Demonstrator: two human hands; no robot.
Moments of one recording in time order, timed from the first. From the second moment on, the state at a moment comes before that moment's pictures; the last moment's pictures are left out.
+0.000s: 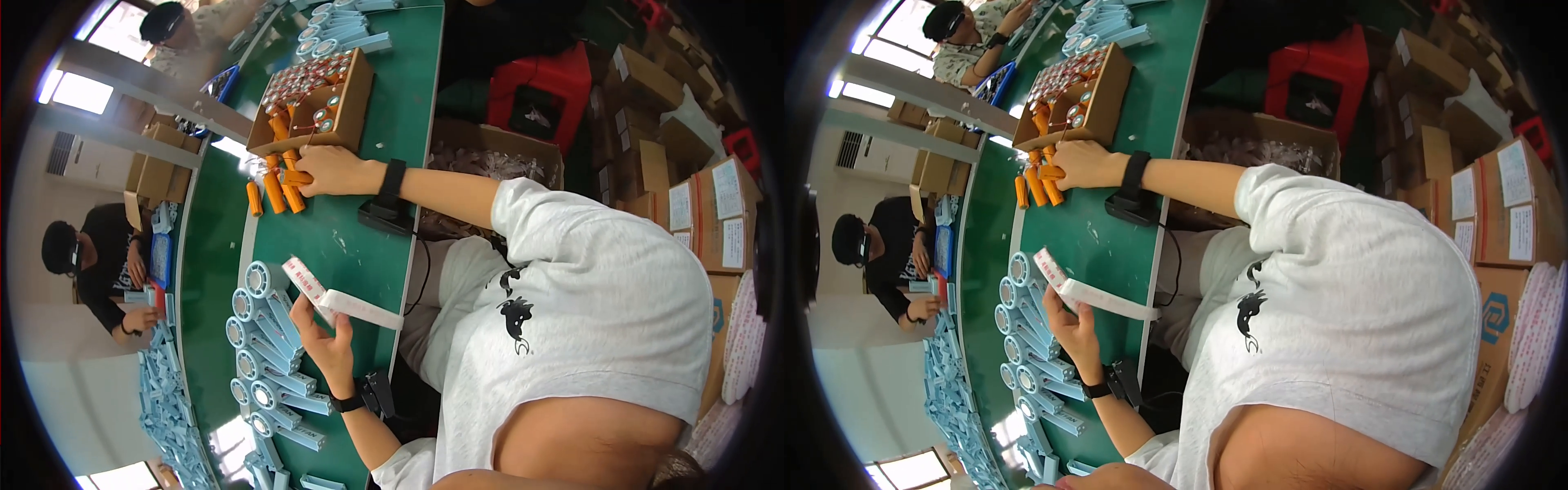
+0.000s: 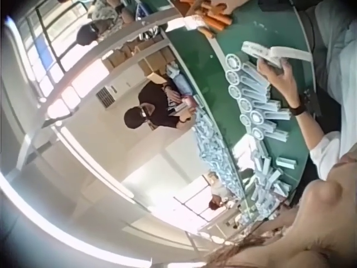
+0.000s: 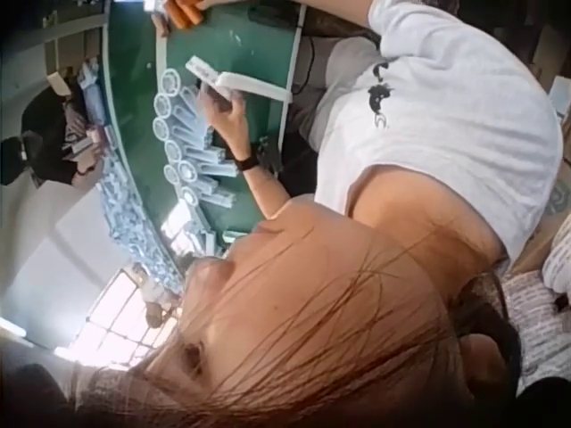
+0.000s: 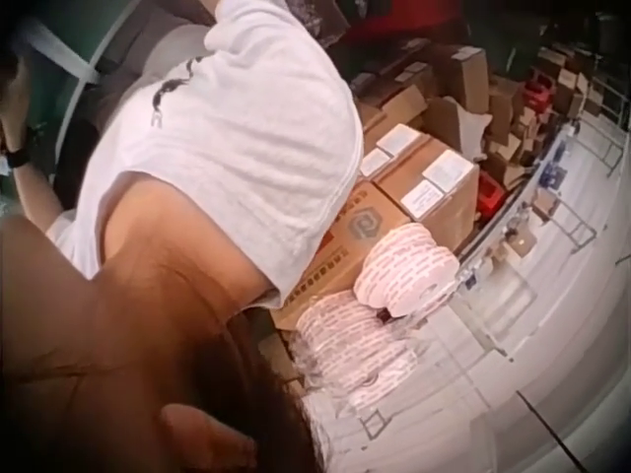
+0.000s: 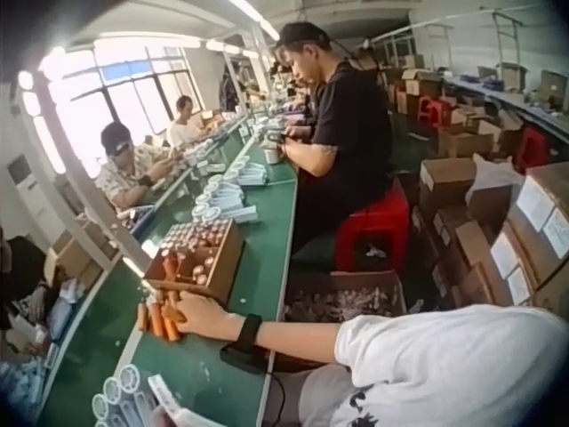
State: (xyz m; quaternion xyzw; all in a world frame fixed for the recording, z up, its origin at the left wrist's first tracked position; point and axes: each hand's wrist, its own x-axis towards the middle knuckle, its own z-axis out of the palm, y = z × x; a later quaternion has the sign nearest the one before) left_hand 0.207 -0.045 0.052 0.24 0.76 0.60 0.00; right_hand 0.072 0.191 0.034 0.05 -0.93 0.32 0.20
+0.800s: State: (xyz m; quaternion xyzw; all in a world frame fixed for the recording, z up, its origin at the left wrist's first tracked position) left_hand 0.191 -0.086 0.085 0.11 0.86 0.29 -0.40; right_hand 0.200 0.145 0.058 0.25 -0.76 0.60 -0.05
